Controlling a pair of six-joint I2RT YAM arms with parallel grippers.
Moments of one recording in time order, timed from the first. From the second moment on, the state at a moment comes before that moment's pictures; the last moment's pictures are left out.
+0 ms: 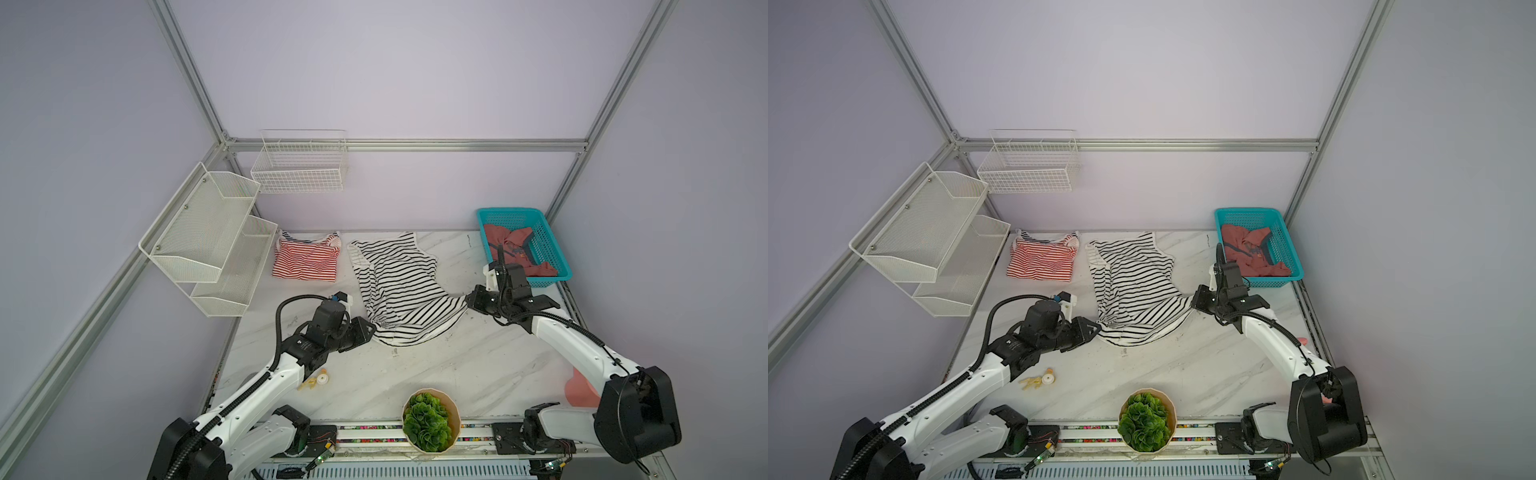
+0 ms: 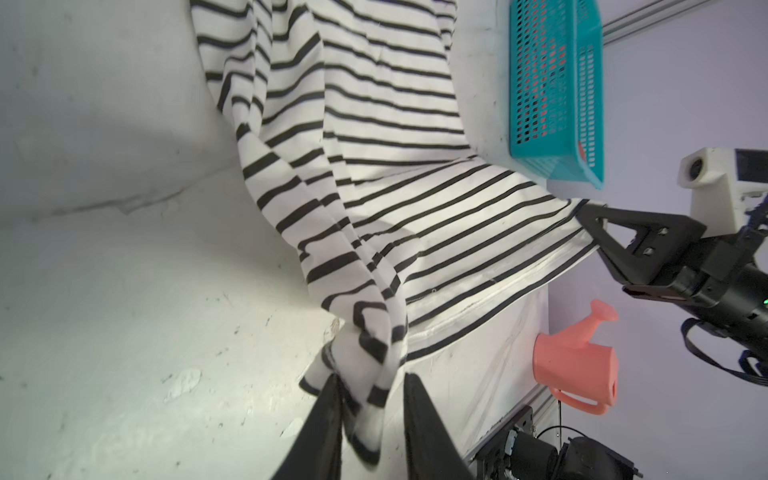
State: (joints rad) left arm -0.49 1.01 0.59 -0.32 0.27 -0.87; right arm 0.29 1.30 0.88 -0.41 -0.25 0.59
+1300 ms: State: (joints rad) left arm -0.28 2.04 1.67 -0.63 0.10 -0.55; right arm 0.40 1.65 1.03 -0.34 -0.18 0.61
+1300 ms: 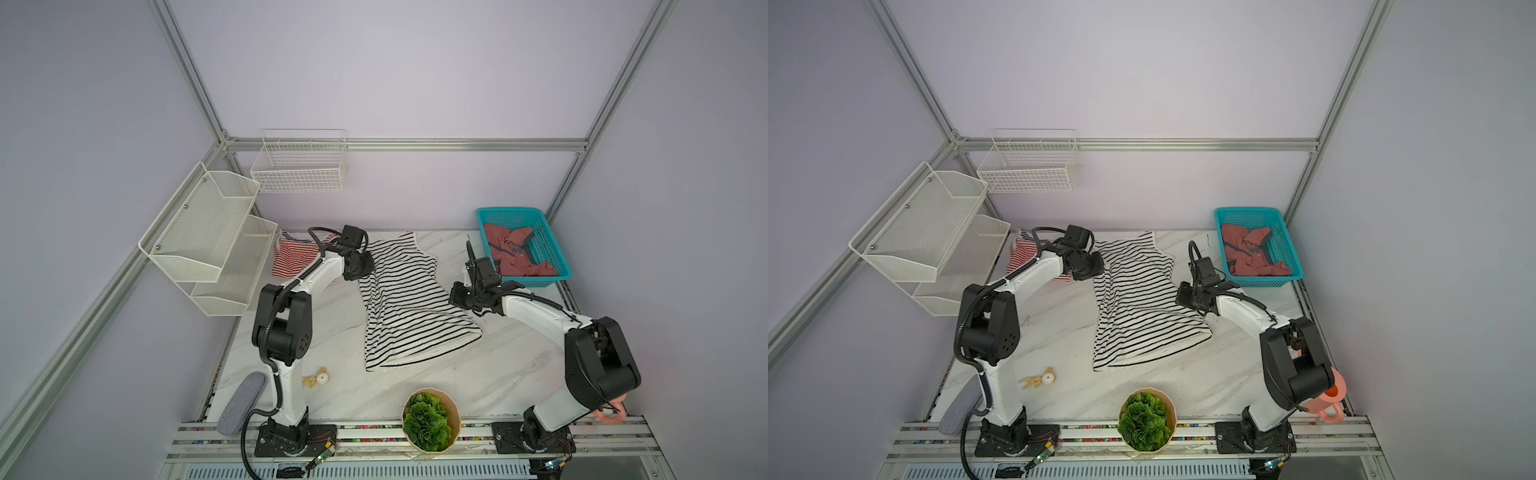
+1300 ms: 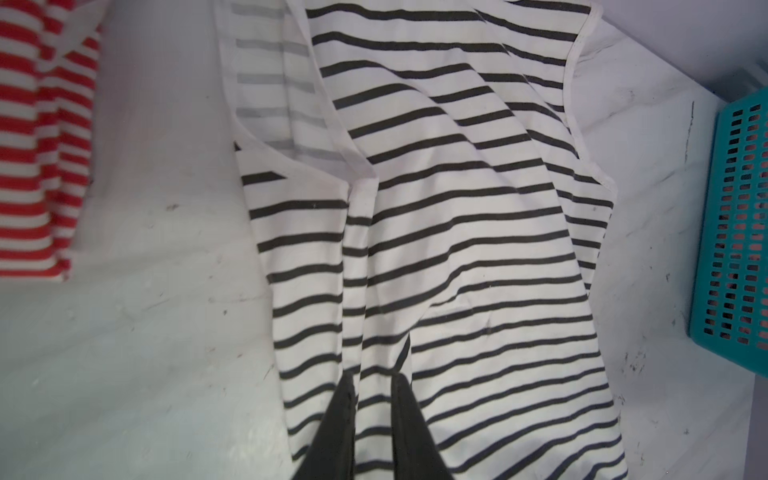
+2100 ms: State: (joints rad) left arm -0.27 2.42 2.16 -0.82 0.03 -0.44; right arm 0.40 1.80 1.09 -0.24 -0.24 0.61
